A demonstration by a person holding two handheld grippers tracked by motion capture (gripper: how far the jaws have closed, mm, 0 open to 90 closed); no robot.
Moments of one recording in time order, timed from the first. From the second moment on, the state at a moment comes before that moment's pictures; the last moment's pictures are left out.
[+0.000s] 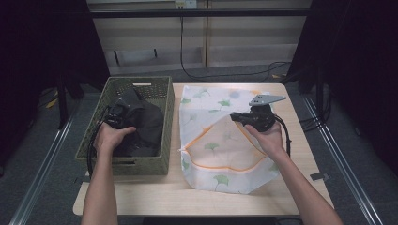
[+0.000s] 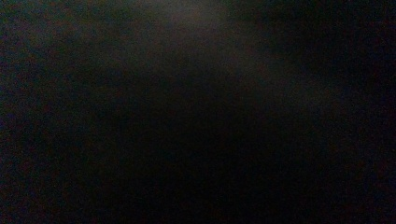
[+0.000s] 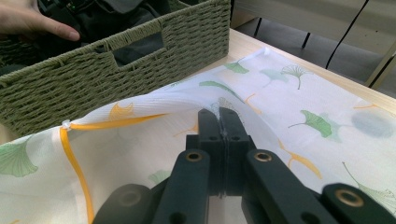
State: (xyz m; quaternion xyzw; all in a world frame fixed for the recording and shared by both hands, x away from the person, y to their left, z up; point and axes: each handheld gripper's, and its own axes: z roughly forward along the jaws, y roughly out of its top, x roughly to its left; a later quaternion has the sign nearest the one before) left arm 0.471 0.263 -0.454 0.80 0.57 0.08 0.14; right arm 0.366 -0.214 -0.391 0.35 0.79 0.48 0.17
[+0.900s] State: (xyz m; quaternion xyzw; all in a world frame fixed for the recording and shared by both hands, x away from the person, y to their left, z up) left arm 0.423 0.274 -0.375 0.75 0.50 0.19 0.39; right arm 0.366 -0.211 -0.392 0.35 0.79 0.48 0.17
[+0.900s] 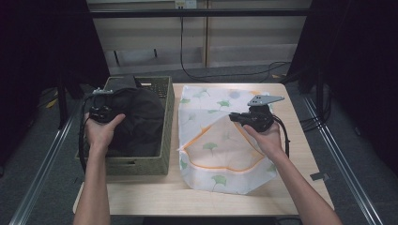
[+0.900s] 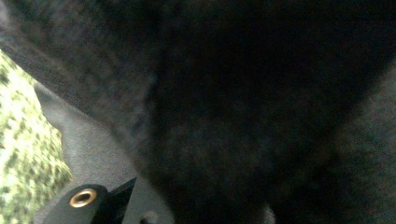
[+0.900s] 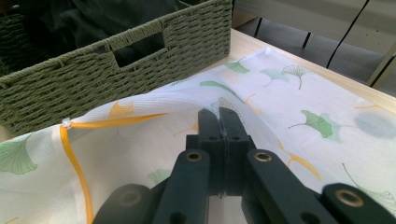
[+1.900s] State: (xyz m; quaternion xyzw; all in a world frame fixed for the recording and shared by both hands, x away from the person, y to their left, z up) left arm 0.361 0.308 -0.319 0.66 0.43 0.26 0.56; right arm 0.364 -0.212 -0.391 0.35 0.78 0.48 0.17
